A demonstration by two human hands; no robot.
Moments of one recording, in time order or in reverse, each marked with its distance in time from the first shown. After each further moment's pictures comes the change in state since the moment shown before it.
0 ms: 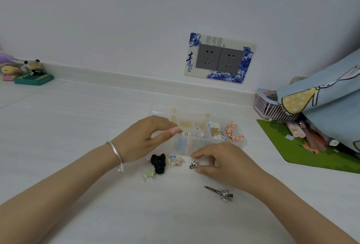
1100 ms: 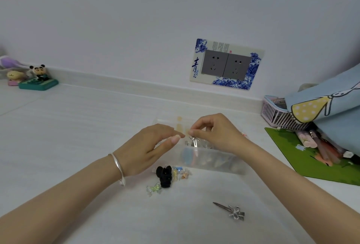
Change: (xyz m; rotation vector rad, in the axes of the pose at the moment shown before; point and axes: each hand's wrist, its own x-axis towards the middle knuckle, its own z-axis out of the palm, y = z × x) left_hand -0.001 -0.009 -0.001 -0.040 0.042 0.012; right_hand 0.080 -0.003 -0.022 0.467 0.147 0.054
